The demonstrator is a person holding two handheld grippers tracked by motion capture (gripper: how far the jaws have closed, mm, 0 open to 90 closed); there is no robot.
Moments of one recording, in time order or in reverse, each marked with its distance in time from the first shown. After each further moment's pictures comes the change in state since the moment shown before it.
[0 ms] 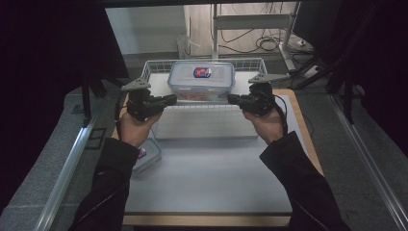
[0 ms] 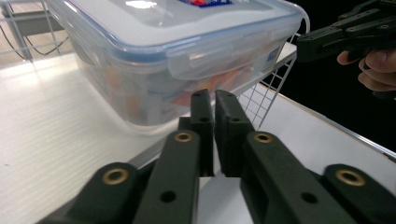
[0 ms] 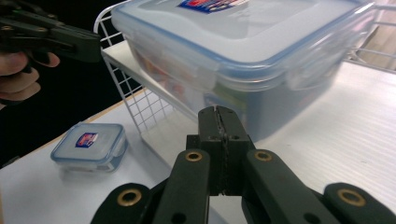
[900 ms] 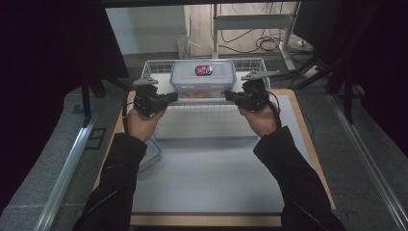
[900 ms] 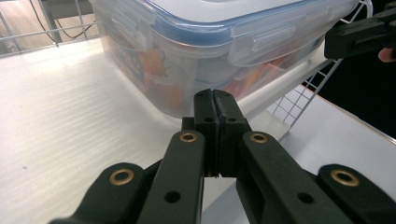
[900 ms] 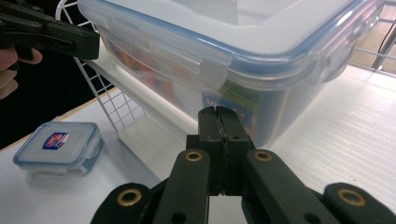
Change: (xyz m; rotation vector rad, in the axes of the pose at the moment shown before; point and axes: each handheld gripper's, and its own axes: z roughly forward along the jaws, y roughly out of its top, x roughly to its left) left arm 0.011 0.003 0.024 0.049 0.105 -0.044; right arm -0.009 0.004 0.022 0.036 -0.065 -0.021
